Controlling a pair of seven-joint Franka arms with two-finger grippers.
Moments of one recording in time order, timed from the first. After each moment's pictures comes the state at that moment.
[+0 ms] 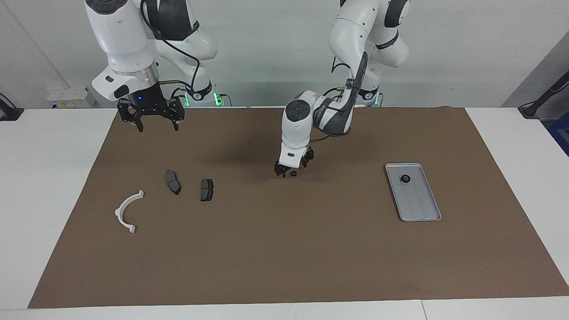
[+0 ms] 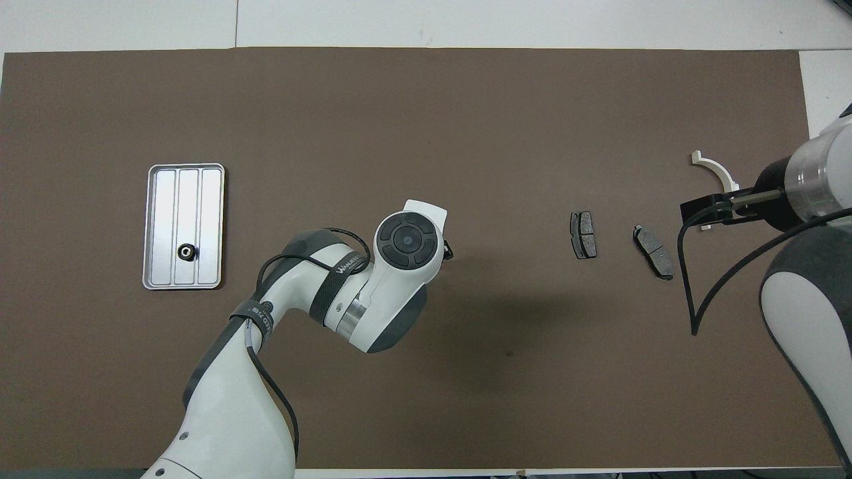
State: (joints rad) left arm -0.79 0.41 0.06 -1.87 -0.07 2.23 -1.09; right arm -0.07 -0.08 0.15 -1.75 -0.06 1.70 0.01
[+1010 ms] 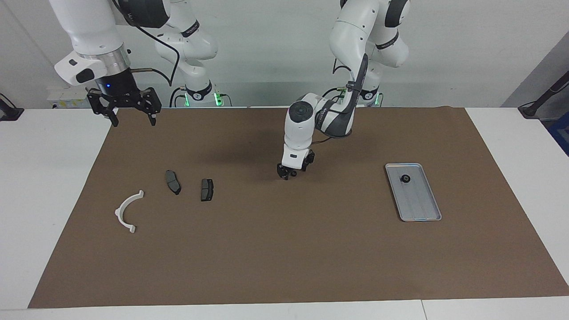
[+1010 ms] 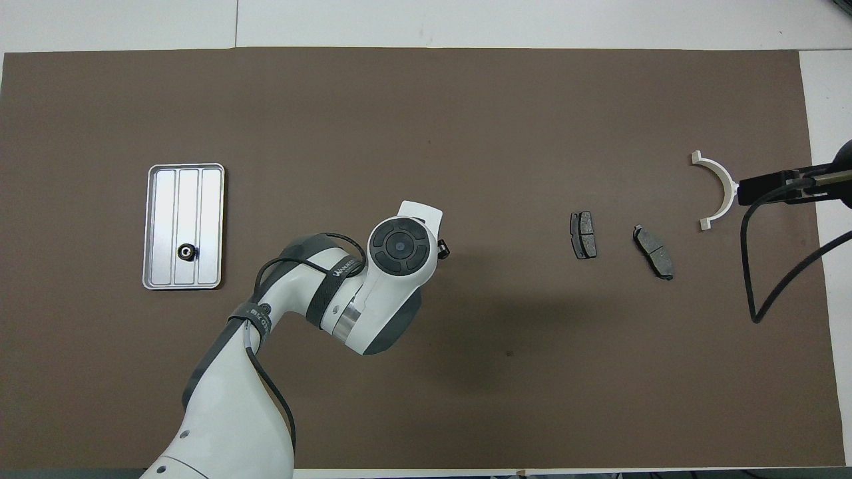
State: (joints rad) left arm -0.79 0.40 0.07 -1.90 -0.07 2.30 -1.09; right arm -0.03 -0.07 0.04 -1.66 -0.05 1.68 -0.05
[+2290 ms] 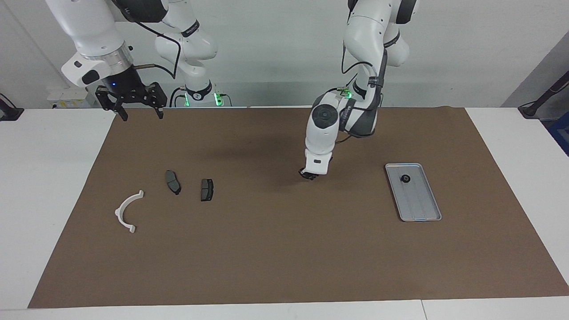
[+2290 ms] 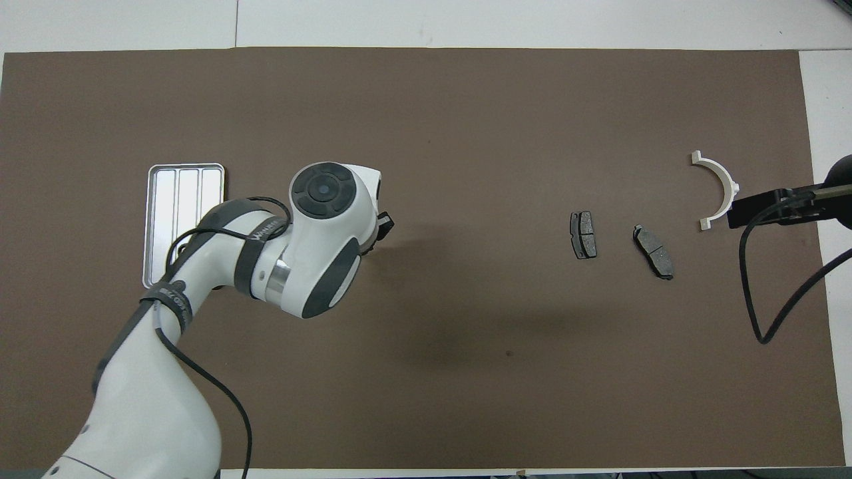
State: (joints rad) left arm -0.63 0.32 0.10 -1.87 -0.07 2.12 -1.00; right arm -0.03 -0.07 0.04 -1.65 0.01 1.58 -0.05
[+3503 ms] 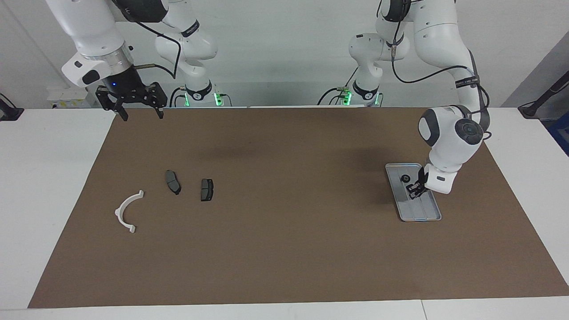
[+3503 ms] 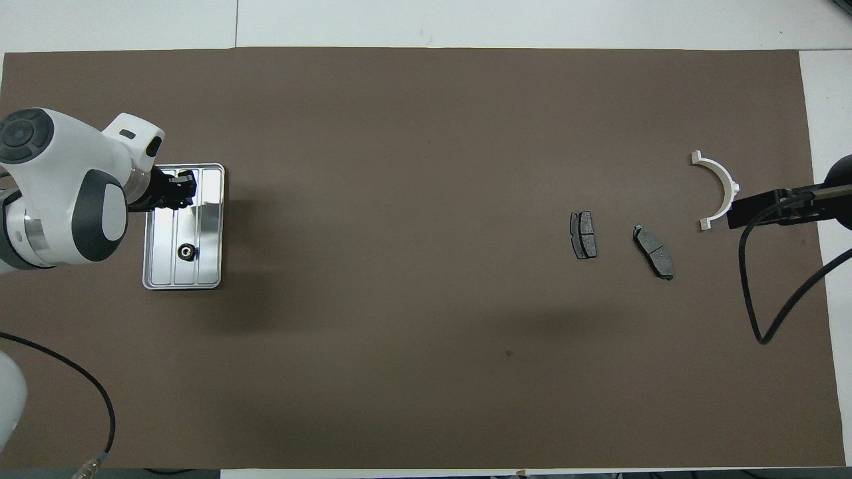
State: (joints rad) left arm -0.11 0.34 0.10 -1.90 -0.02 2.25 -0.28; right arm -0.03 -0.07 0.04 -1.65 0.01 1.58 -0.05
